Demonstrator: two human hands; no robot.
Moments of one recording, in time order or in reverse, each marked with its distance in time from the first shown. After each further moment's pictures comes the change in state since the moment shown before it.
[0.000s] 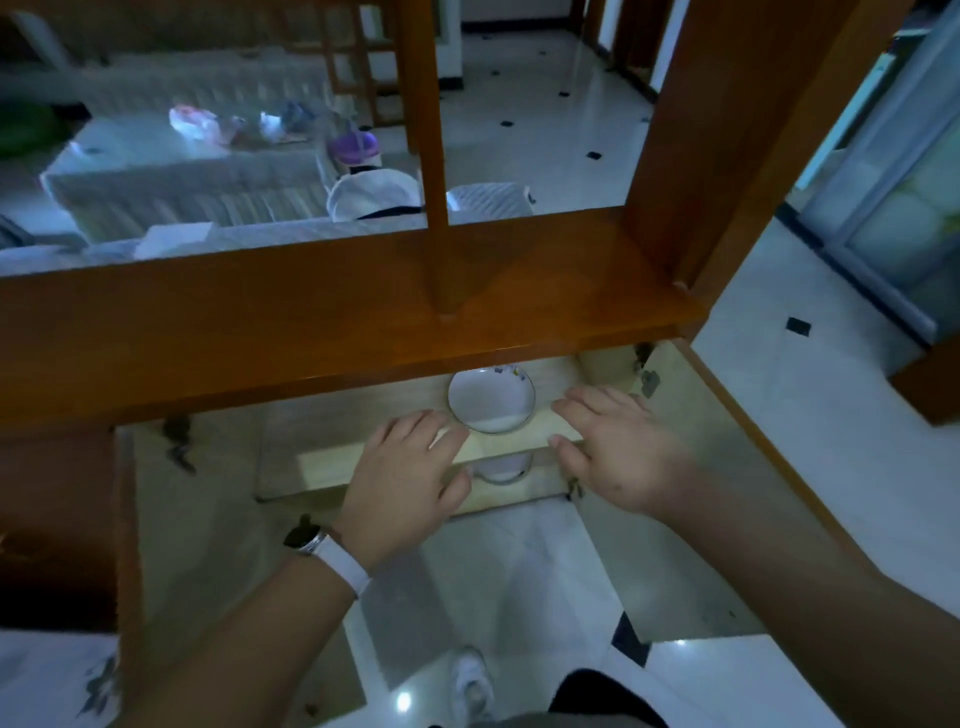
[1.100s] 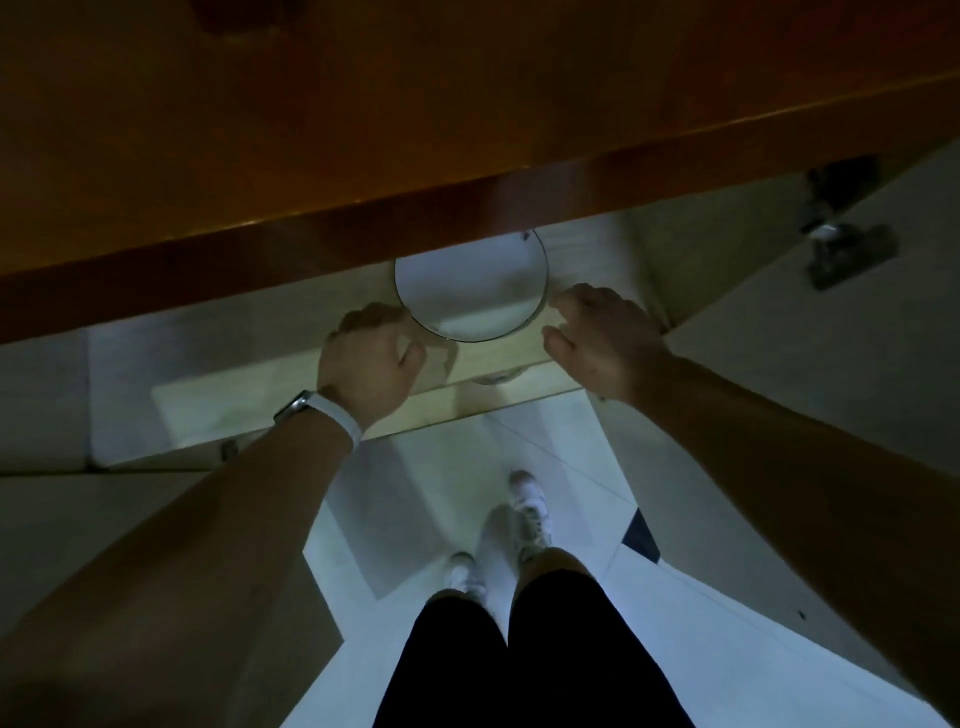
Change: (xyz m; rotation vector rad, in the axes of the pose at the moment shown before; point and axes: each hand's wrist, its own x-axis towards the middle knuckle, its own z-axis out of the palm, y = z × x) left_hand 0.135 -0.118 0.335 -0.145 -0.254 -0.299; right_hand 0.186 0.133 0.305 0.174 -0.182 0.178
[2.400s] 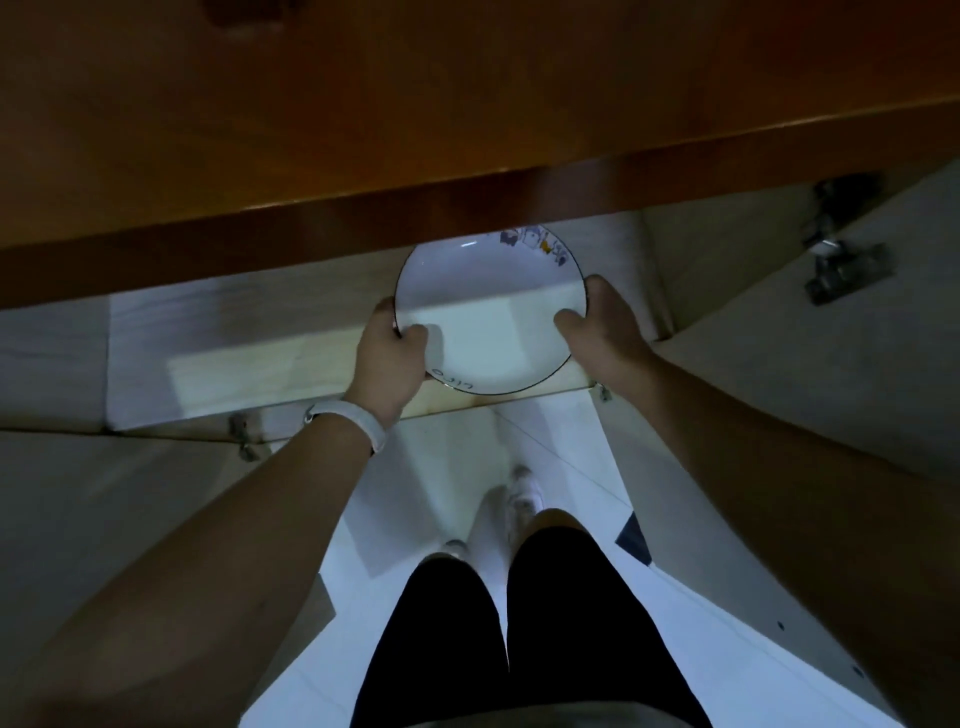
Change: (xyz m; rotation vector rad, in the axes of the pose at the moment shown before) left_hand -0.012 0.040 0.006 -1.058 0.063 -0.549; right_hand 0.013 0.001 0.012 0.739 0.062 0.350
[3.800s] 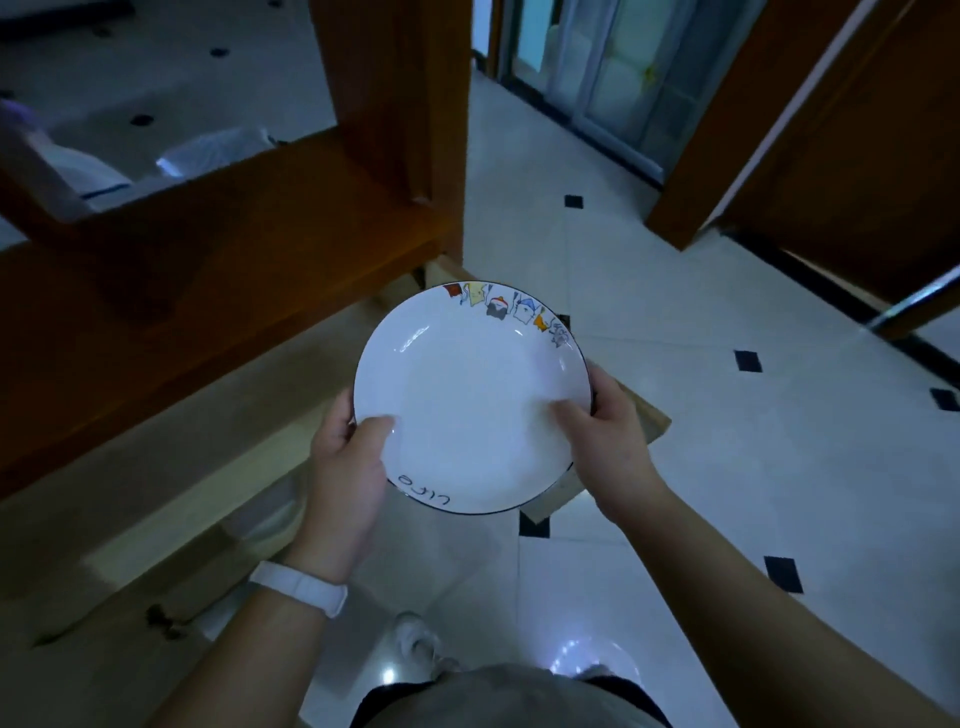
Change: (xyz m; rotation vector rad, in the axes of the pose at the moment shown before) left_hand -0.347 0.201 -0.005 -0.344 -0.441 0.230; right_hand -0.412 -0.075 -0.198 0.665 0.549 0.082
